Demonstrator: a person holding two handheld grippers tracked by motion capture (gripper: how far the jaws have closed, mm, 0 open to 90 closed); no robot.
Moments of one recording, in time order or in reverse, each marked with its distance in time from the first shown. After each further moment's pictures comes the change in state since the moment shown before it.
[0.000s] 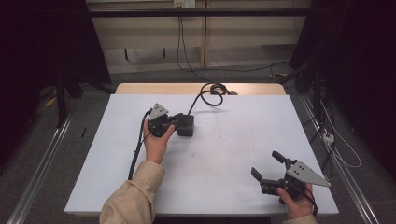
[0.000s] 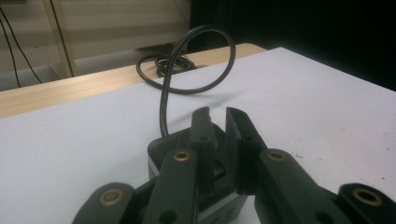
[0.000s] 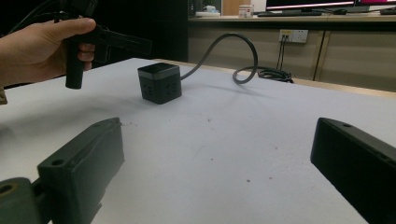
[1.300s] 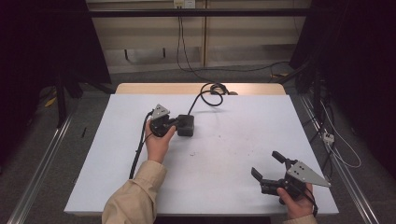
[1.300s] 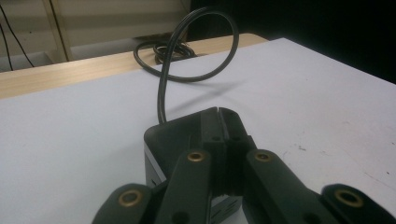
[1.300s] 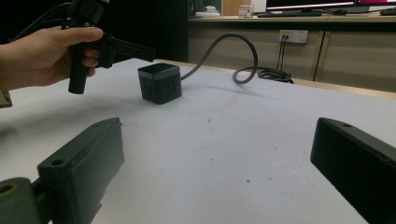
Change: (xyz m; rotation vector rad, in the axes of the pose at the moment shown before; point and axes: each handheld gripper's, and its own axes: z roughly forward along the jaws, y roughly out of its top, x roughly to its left) left arm 0.001 -0.006 0.008 0.039 -0.003 -0.030; right arm 0.000 0.000 0.000 0.000 0.001 -0.004
